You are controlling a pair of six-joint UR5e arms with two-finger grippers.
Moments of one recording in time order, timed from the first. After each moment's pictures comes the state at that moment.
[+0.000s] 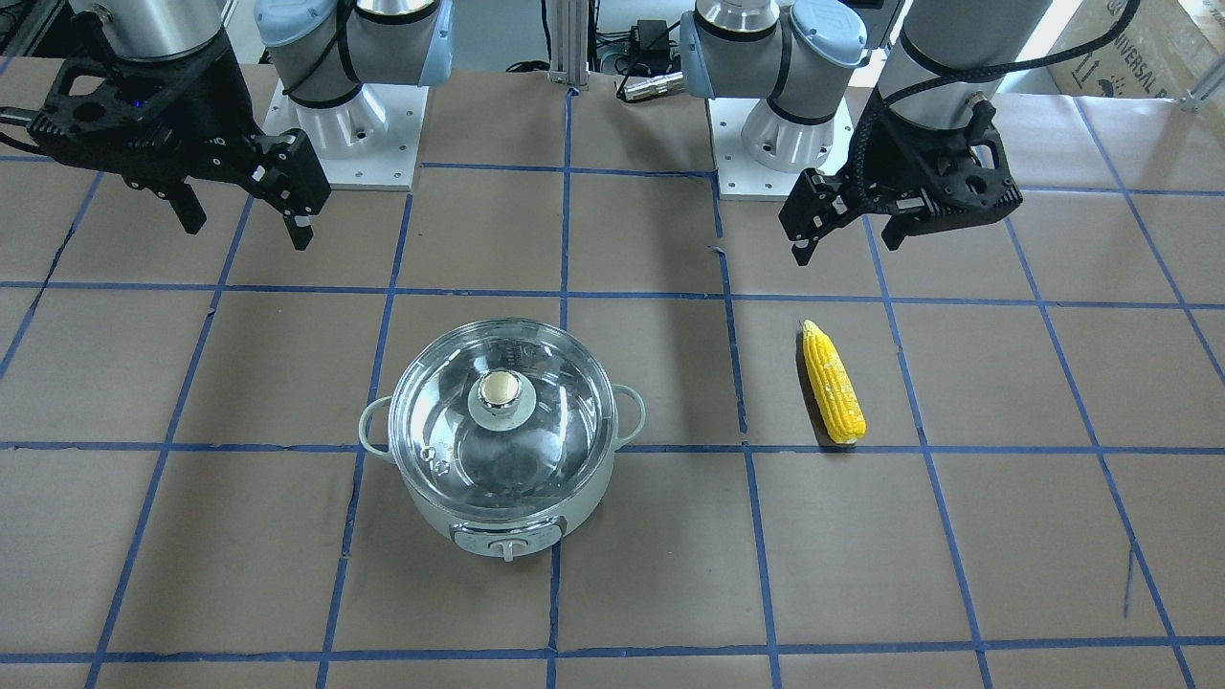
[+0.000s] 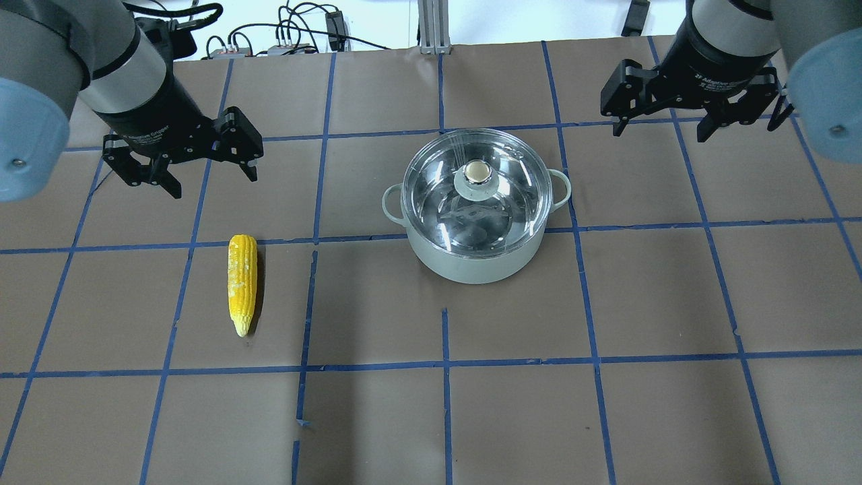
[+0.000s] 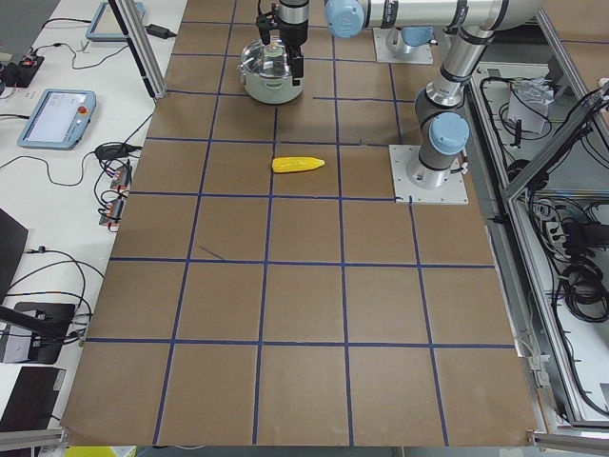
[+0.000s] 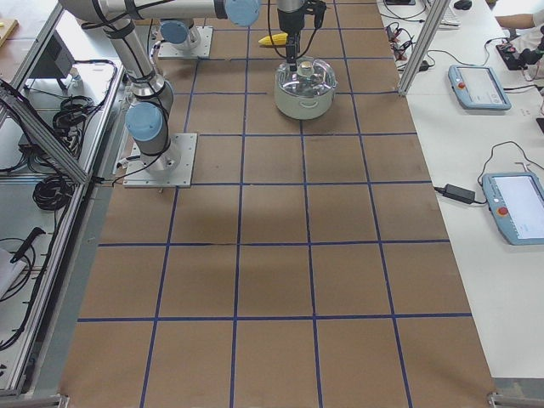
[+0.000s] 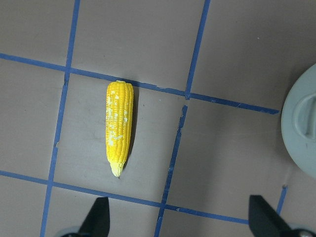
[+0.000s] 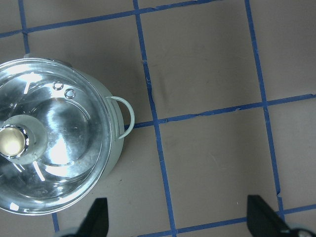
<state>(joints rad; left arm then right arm) -1.53 -1.52 -1.65 -1.52 1.58 -0.17 1.56 -1.64 1.62 -1.70 -1.60 0.14</state>
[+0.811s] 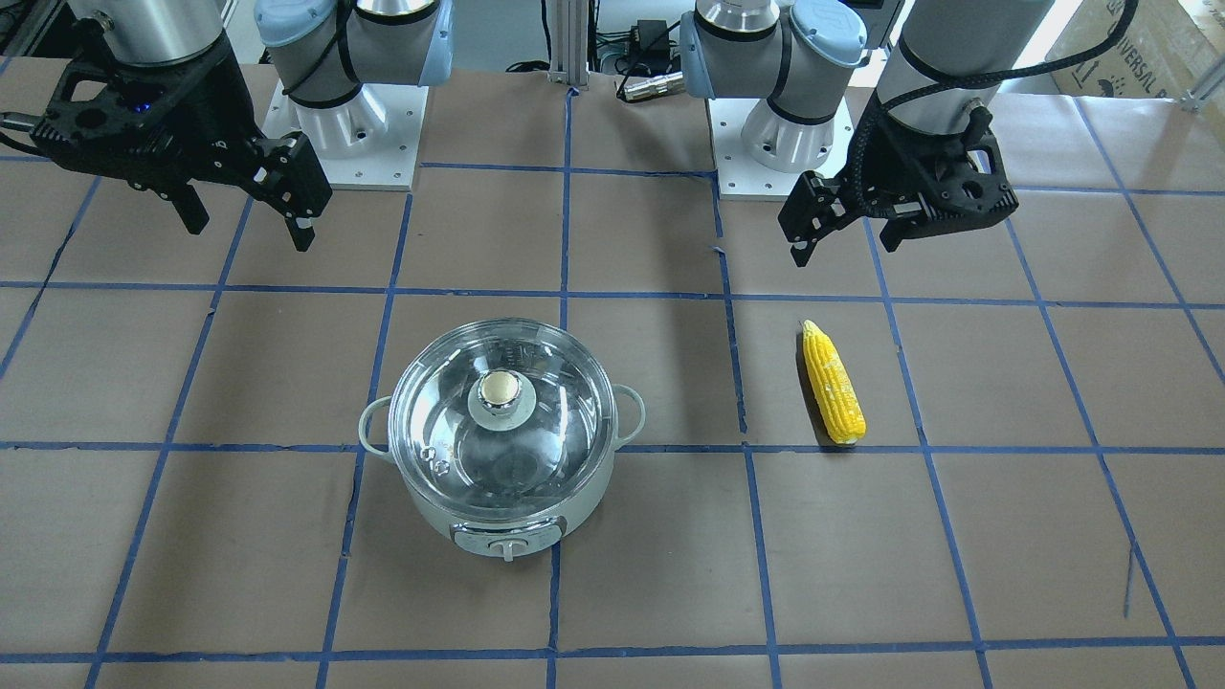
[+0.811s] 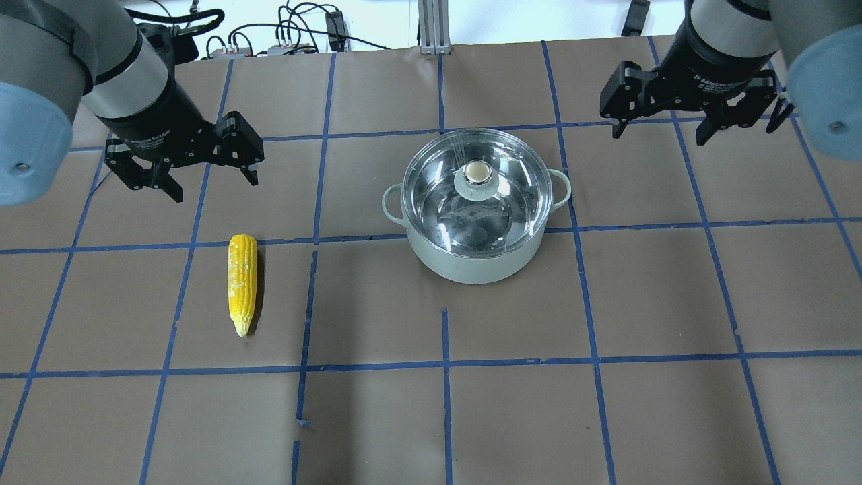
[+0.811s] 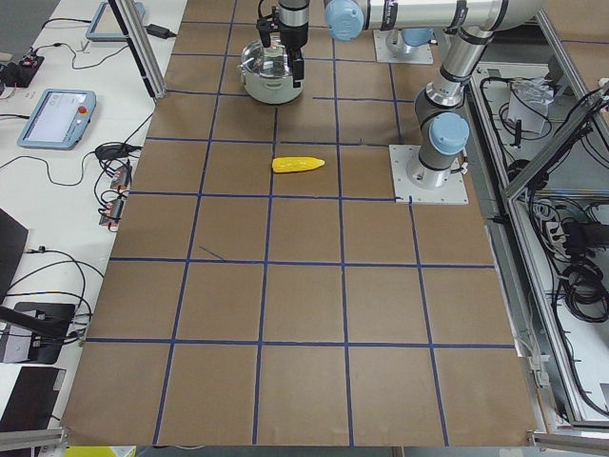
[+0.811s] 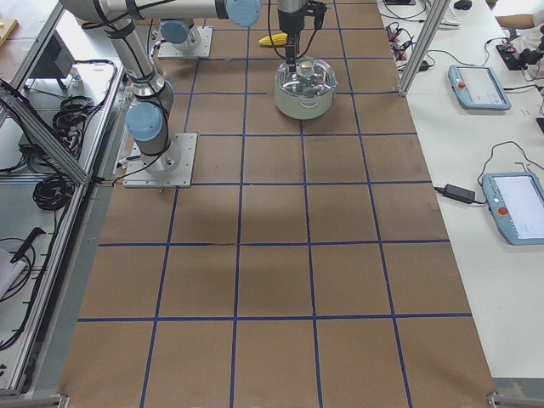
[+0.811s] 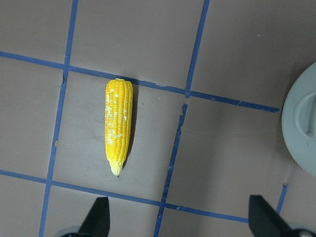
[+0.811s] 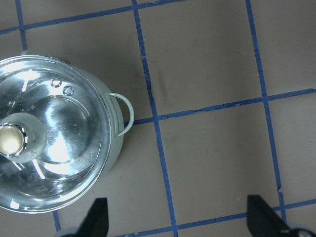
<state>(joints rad) -1.52 -1.52 -1.67 -1.52 1.58 -0.15 1.56 -1.63 1.61 -1.68 -1.60 0.15</state>
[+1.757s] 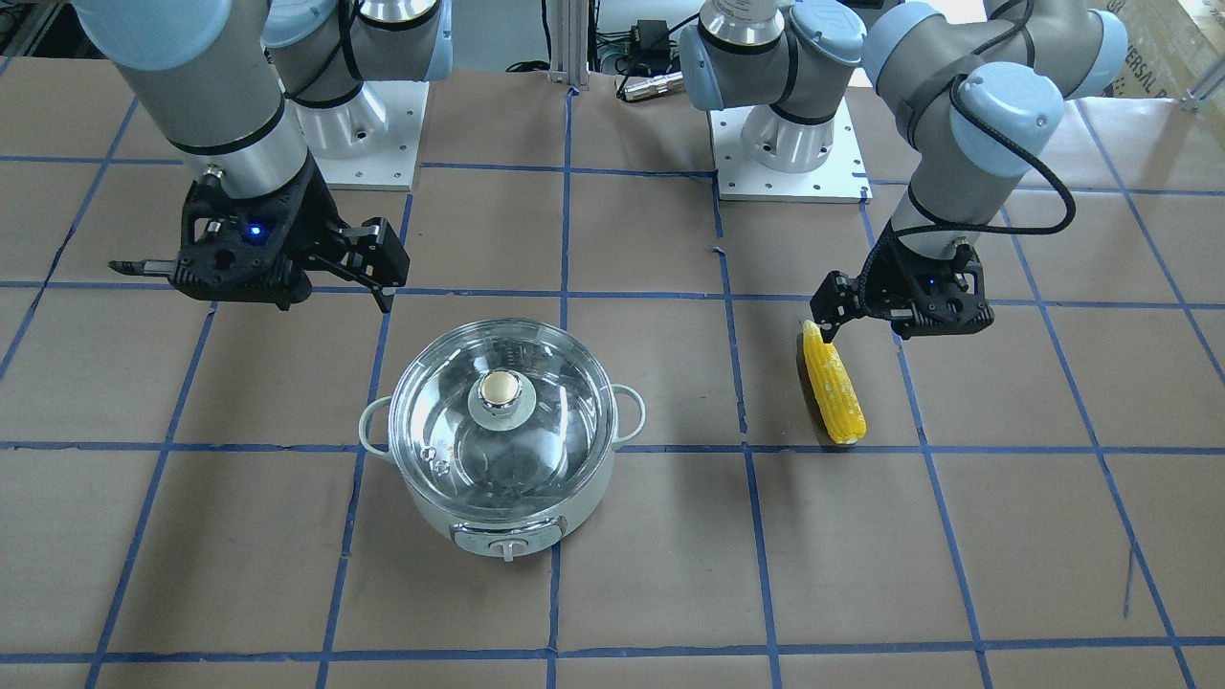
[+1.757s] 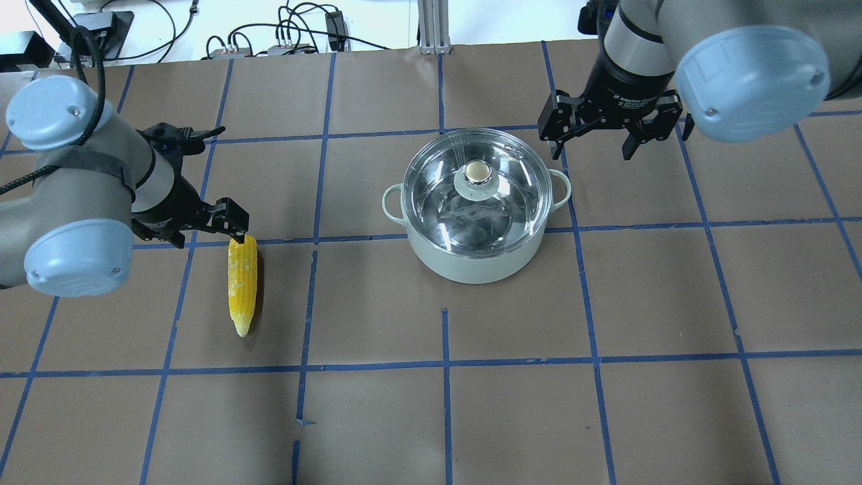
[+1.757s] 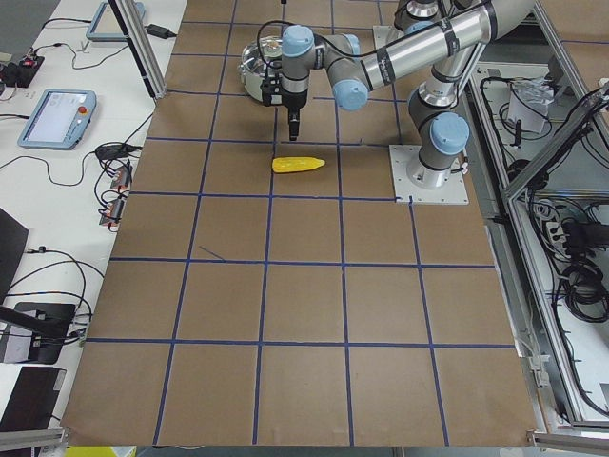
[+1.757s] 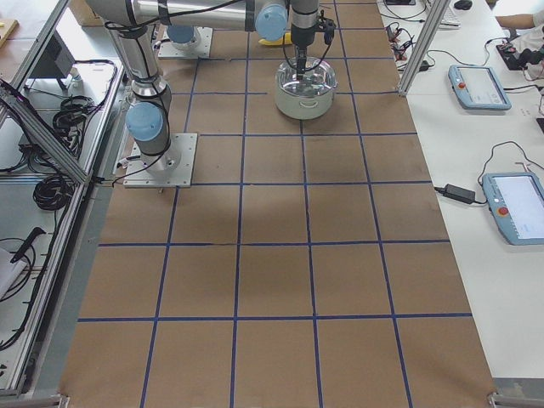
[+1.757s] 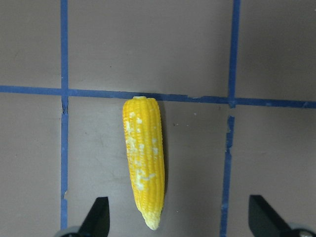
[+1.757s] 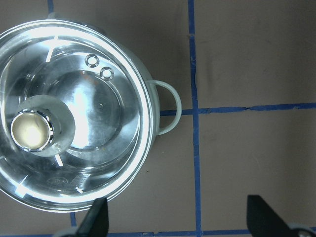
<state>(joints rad) -1.33 -1.58 -2.07 -1.04 1.58 0.20 1.65 -1.47 1.59 -1.71 -1.53 0.09</state>
